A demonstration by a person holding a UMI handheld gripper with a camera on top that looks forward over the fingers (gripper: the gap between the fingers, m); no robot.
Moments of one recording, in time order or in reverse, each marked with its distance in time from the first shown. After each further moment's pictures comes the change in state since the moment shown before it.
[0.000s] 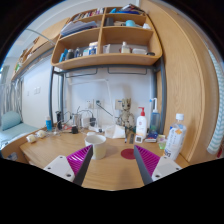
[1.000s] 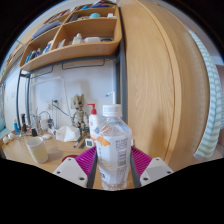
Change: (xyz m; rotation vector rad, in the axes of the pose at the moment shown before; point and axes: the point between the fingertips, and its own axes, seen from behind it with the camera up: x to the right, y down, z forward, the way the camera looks) arm 0.220 0.016 0.070 0.000 0.216 0.056
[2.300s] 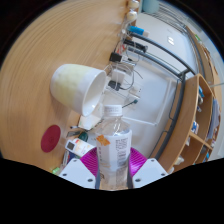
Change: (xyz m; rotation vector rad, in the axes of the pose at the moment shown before) arm -0.195 -0.063 0.060 0.182 0.035 -1.999
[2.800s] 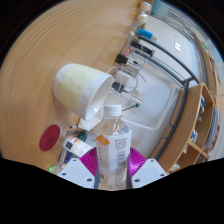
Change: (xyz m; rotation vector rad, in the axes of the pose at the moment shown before) arm 0.001 -0.011 0.003 -0.004 0.003 -0.087
